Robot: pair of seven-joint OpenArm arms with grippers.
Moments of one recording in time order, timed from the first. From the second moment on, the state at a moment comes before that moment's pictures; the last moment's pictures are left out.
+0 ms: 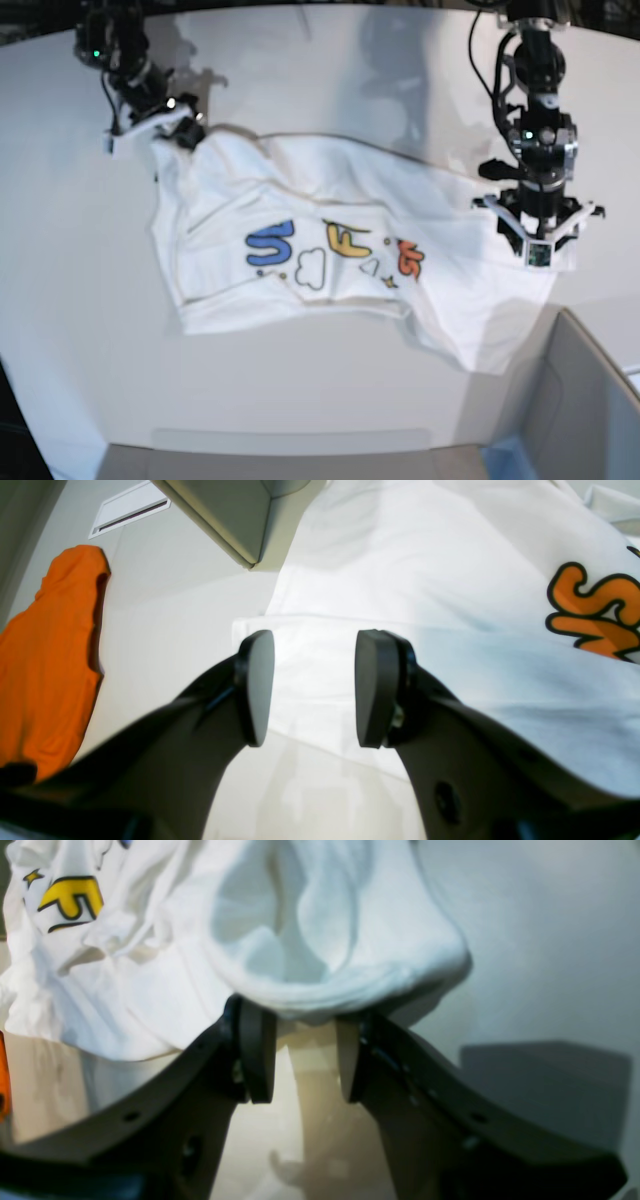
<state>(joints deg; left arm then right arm) 6.1 -15.1 -7.7 111.1 6.5 -1.4 48.3 -27.0 13.5 8.1 105.9 47.5 -2.6 -39.9</state>
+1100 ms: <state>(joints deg) -3.6 -21.9 -35.0 80.4 -33.9 -0.9 54.4 -25.1 13.4 3.5 105.2 41.0 -2.4 -38.2</state>
